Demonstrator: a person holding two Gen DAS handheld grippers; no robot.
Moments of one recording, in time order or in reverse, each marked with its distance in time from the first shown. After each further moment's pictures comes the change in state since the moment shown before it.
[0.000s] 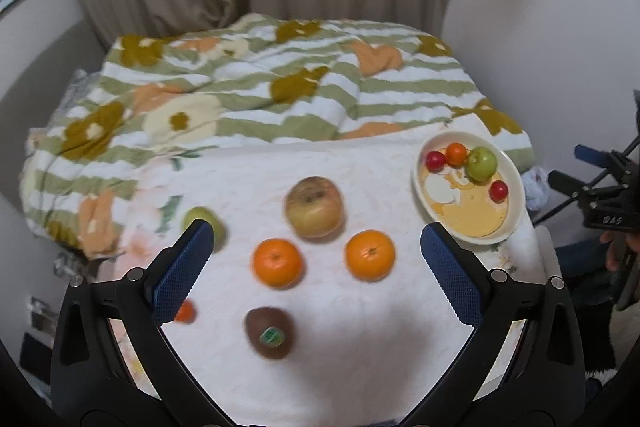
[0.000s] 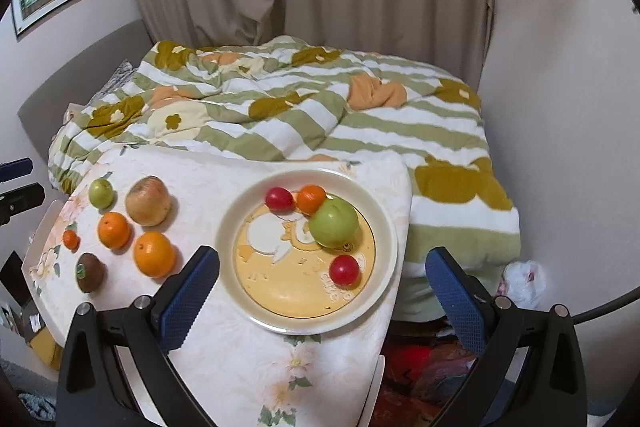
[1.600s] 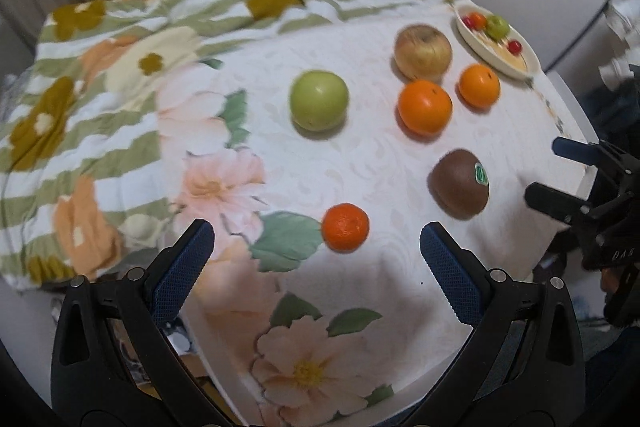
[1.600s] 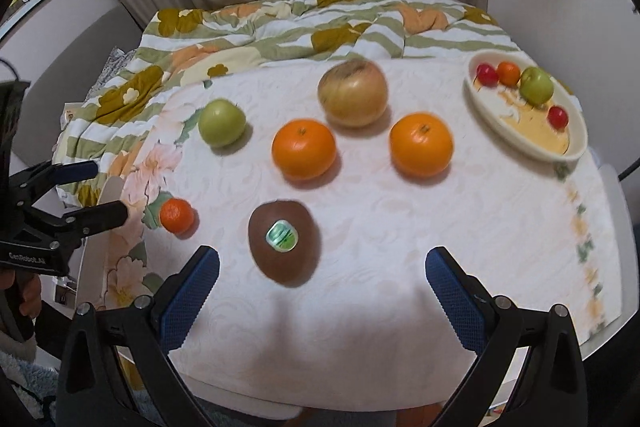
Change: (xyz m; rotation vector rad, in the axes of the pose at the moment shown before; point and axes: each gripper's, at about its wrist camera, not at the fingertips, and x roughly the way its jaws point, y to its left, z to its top) left arm 0.086 0.215 -0.087 0.279 0.233 -0.301; right arm 0.057 0.297 -0.070 0.240 0.163 -0.042
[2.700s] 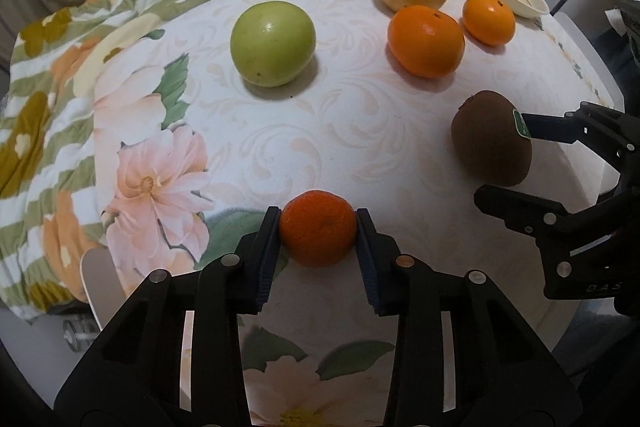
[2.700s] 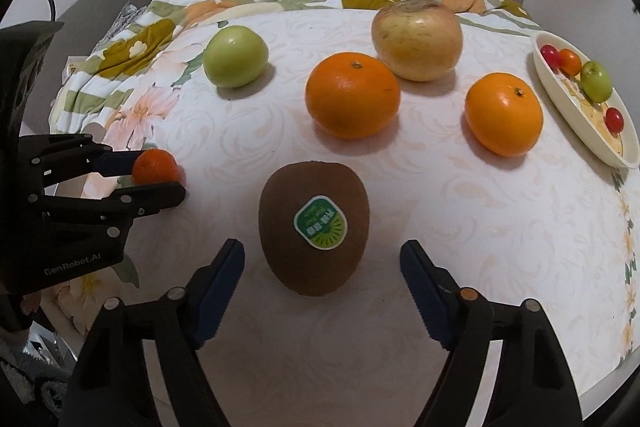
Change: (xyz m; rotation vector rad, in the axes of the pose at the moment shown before) left arm 0.064 -0.021 -0.011 0.104 0.075 0.022; right arm 0.067 0.025 -0.009 -0.110 0.094 0.018
